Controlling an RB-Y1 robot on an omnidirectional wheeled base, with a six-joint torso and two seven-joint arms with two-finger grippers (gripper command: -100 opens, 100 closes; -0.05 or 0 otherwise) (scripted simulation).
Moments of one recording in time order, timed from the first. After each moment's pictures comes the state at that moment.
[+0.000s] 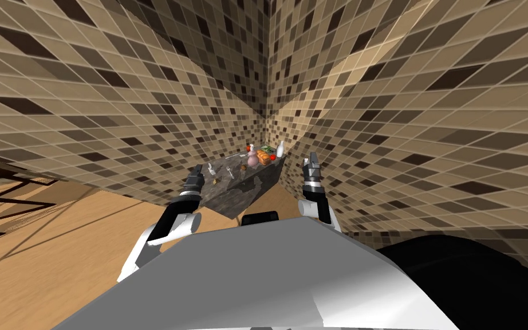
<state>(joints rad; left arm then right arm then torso) 0.48 0.19 0.13 -2.30 0.03 0.15 -0.19 0.52 0.02 -0.07 -2.31 0.02 -0.35 0.15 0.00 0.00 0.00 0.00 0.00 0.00</state>
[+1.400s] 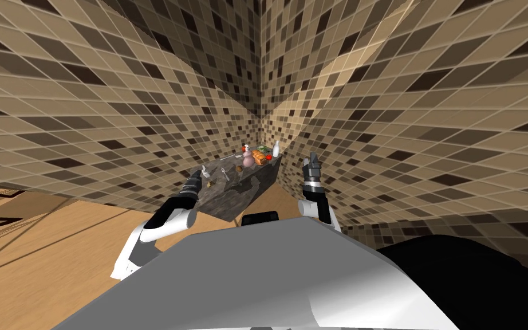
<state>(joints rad) 0.42 0.20 0.22 -2.29 0.05 0.52 -0.19 0.52 0.02 -0.07 -2.31 0.02 -0.35 0.15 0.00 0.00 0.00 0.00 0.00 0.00</state>
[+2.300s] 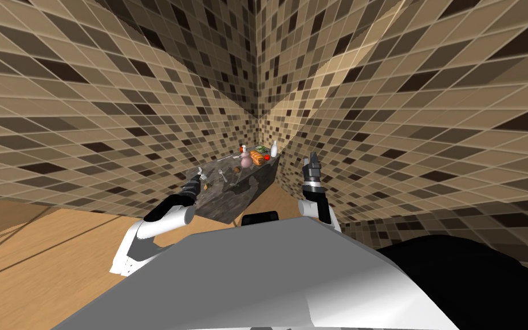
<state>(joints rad) 0.37 0.20 0.27 -2.27 0.07 0.75 -0.19 0.52 0.02 -0.07 -2.31 0.02 -0.35 0.15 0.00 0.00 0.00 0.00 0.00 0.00</state>
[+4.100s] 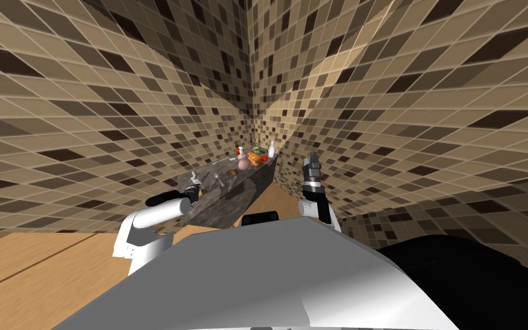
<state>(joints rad) 0.22 0.22 0.37 -2.18 0.11 1.21 -0.18 0.52 0.02 -0.07 -2.31 0.02 -0.35 0.15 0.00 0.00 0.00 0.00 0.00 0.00</state>
